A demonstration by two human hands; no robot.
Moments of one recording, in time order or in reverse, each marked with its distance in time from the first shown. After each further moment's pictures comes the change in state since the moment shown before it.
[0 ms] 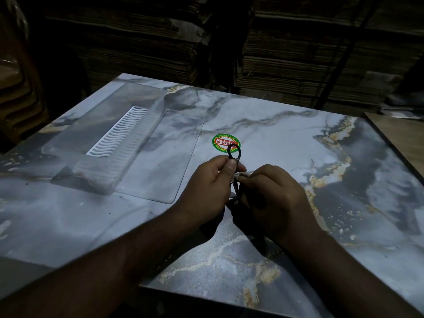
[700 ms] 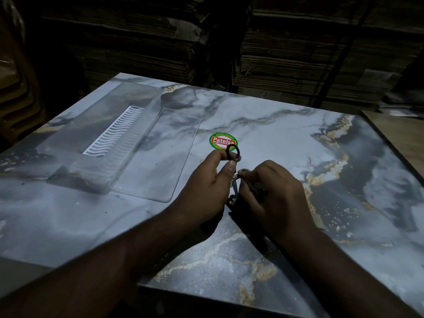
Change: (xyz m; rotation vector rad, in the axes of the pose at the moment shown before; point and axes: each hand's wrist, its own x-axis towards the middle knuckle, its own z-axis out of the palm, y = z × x) left_hand -0.003 -0.002 0.005 -0.032 0.020 -0.003; right_hand 0.000 -0.006 -0.001 0.032 0.016 0.178
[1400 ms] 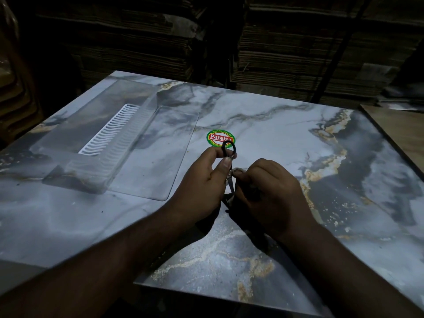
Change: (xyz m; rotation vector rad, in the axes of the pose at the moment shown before) left_hand 0.002 -0.005 -0.001 0.017 -0.013 0.043; right_hand 0.000 0.007 0.005 -0.059 0.031 -0.118
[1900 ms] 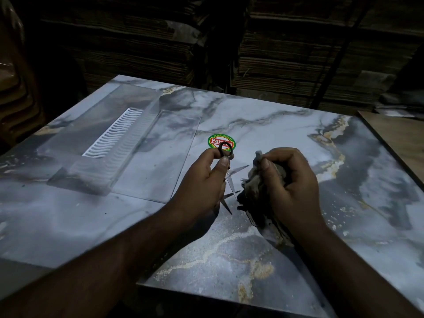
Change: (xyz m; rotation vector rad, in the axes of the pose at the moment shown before) left_hand 0.005 0.002 -0.002 -0.082 -0.003 -0.068; right_hand 0.007 0.005 -0.022 0.358 0.122 0.454
